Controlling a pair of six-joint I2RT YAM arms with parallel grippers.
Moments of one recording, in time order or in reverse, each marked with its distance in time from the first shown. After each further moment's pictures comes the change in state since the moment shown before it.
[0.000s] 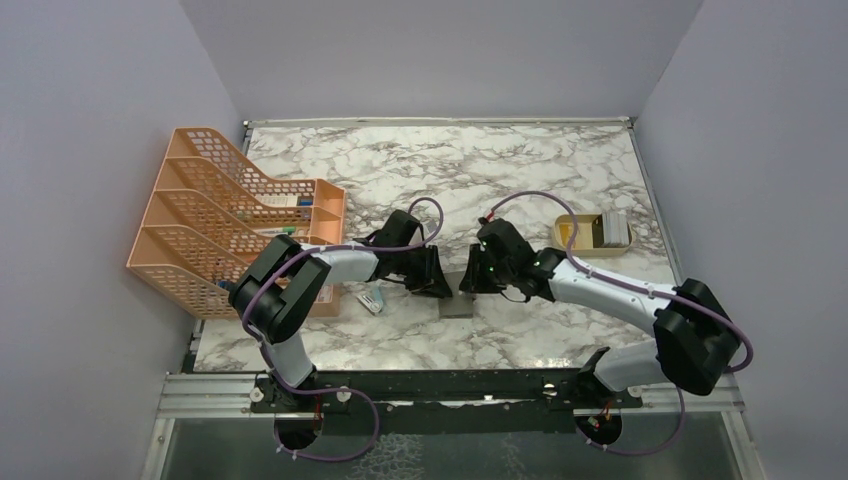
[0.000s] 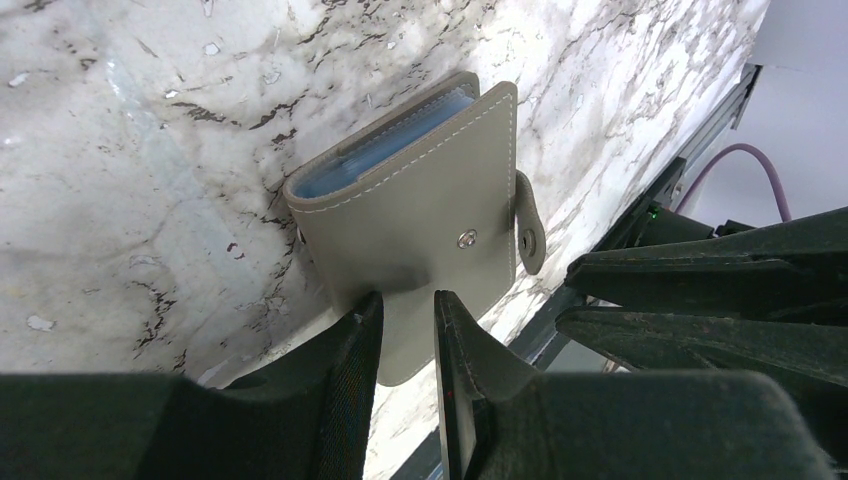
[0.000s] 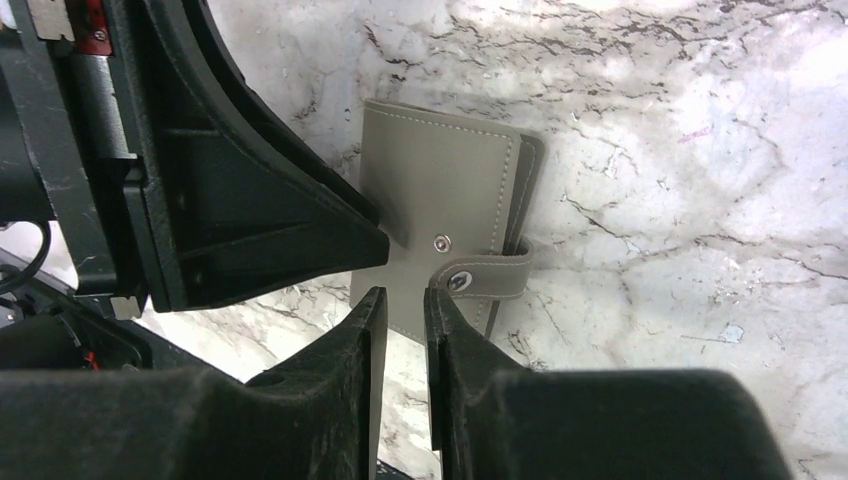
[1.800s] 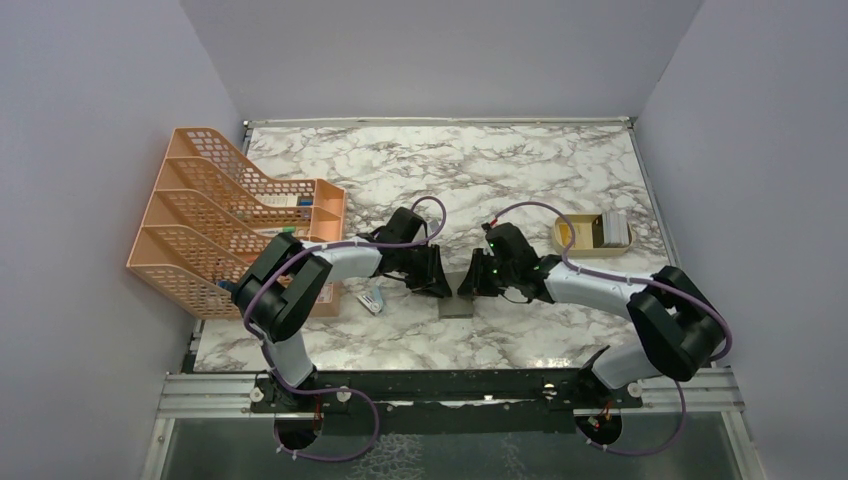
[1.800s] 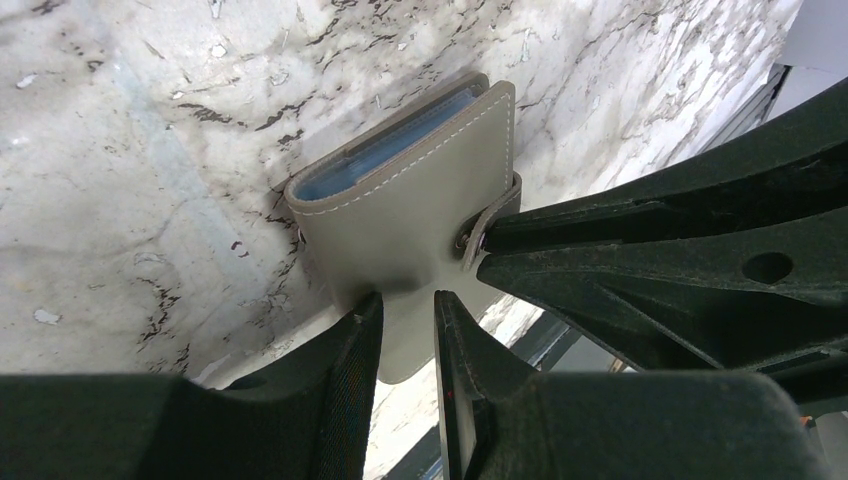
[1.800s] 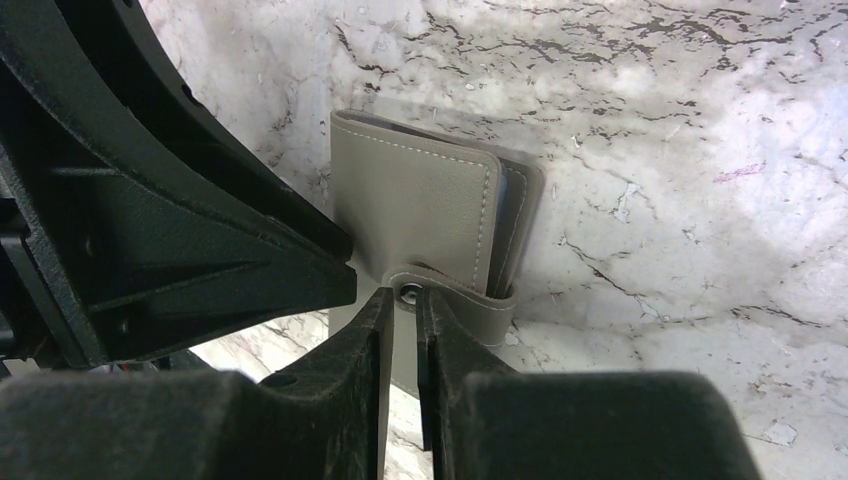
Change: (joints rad) left arm -0.007 0.013 0.053 -0.092 -0.027 0.019; right arm -0.089 0.085 -0.132 0.250 -0.177 0.012
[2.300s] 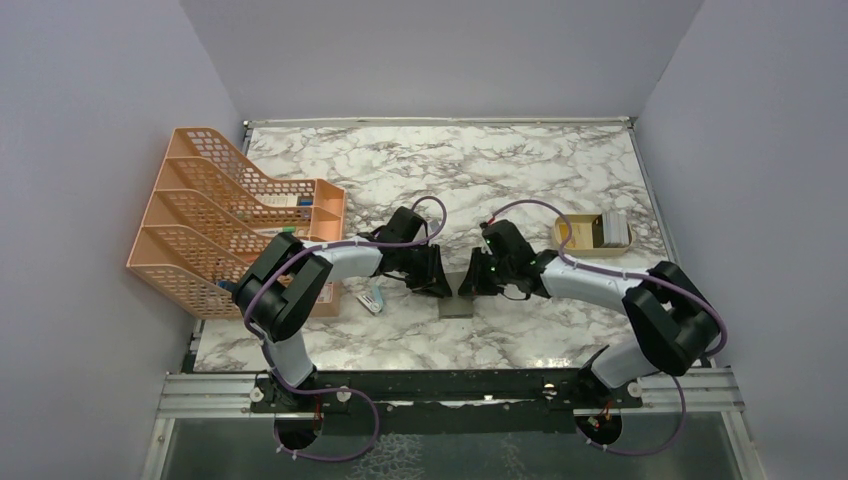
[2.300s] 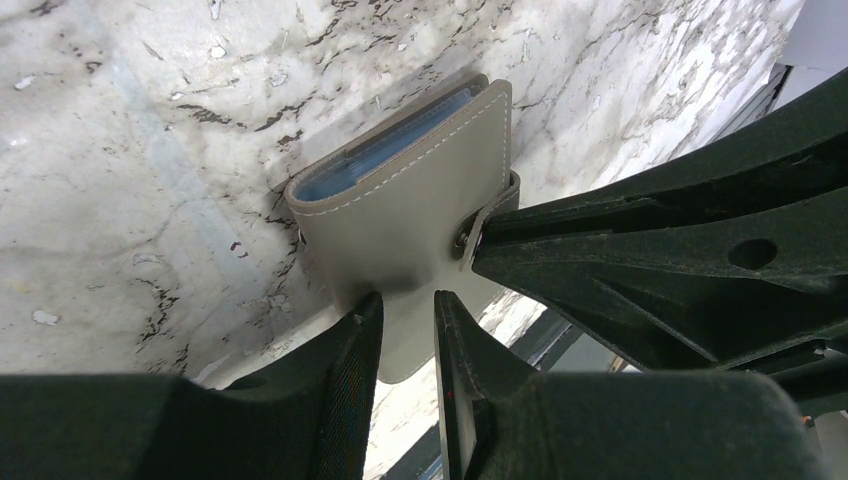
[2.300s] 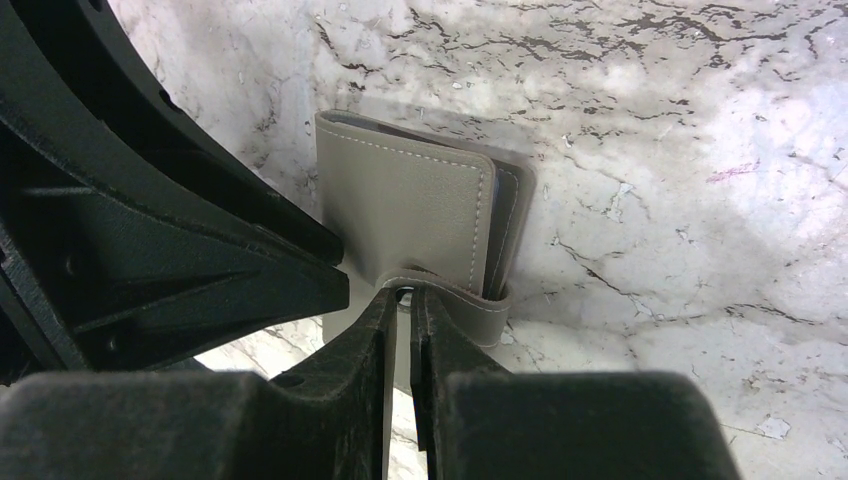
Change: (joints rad) left arm -0.006 0.005 0.009 -0.011 0.000 0.000; right arm -0.005 0.030 0.035 -0.049 0.009 -0.005
